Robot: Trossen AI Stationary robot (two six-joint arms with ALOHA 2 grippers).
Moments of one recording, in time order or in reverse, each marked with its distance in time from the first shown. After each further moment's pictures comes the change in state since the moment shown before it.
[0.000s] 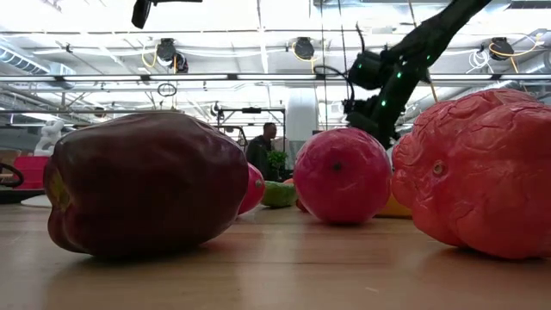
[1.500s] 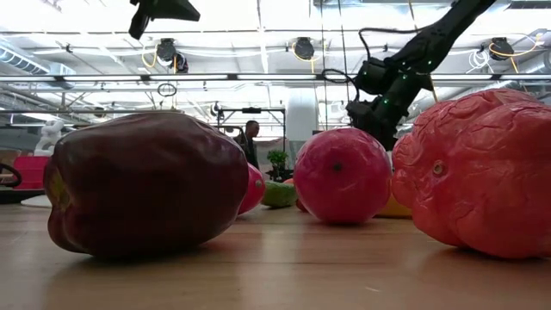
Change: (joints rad) left arm 0.089 0.000 0.000 -0.107 0.083 0.033; right arm -0.094 -0.033 0.003 -0.014 -0.290 0.148
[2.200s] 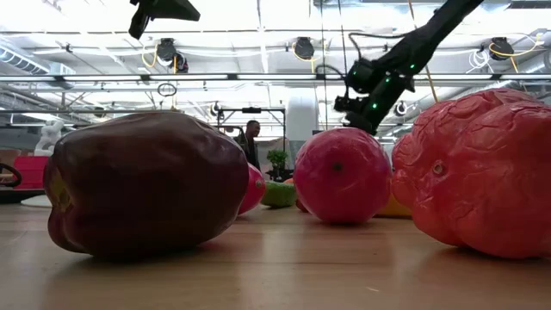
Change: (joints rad) left arm 0.003 0.000 0.000 0.001 -0.010 0.006; right arm -0.056 0.164 0.181 0.019 0.056 -0.588
